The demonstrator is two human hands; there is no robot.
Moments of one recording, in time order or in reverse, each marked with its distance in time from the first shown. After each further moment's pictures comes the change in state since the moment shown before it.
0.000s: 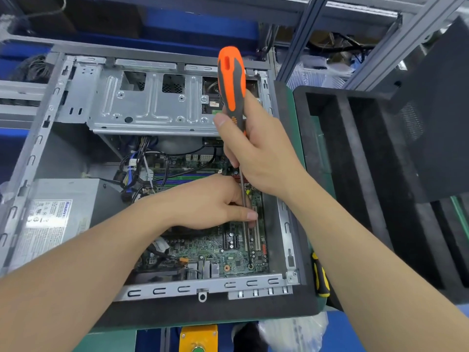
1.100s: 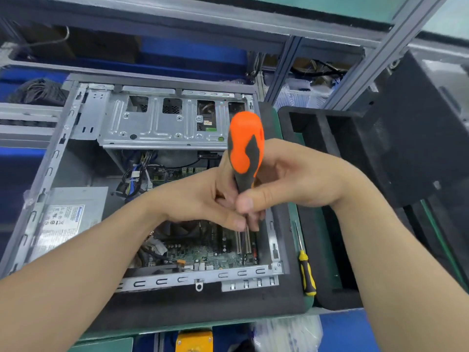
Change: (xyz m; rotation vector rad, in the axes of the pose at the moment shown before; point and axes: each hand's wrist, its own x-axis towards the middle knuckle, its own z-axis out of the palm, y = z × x) left_hand -0.021 0.015 -0.013 -0.522 -0.041 0.411; right_hand -0.026 -0.044 -0.072 0.379 -0.876 -0.055
